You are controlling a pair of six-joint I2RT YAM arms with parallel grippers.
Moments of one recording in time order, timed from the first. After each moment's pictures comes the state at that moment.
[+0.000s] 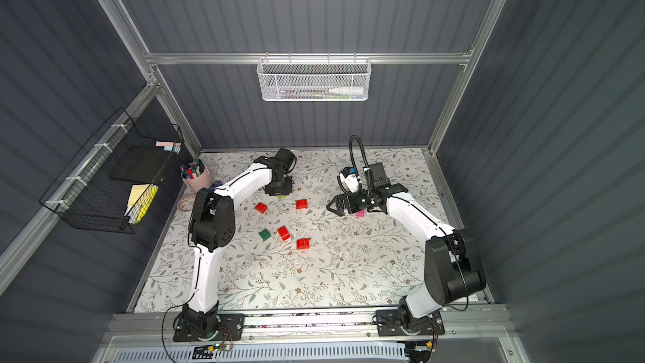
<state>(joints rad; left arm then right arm) -0.44 2.21 1.89 -0.94 -0.19 -0.49 0.30 1.54 1.10 -0.49 -0.64 0.01</state>
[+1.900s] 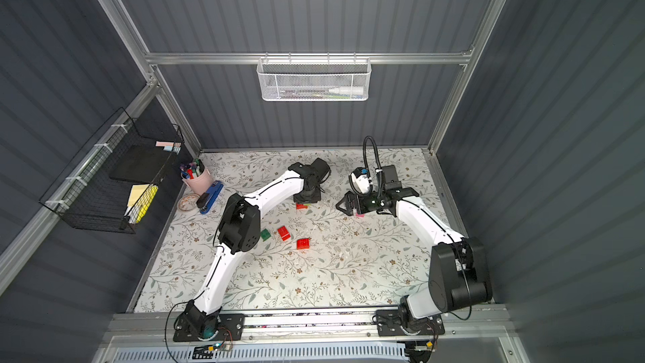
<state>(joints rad) -0.64 2.41 2.16 -1.08 -0.25 -0.74 0.21 1.48 1.03 -0.48 -0.67 0.01</state>
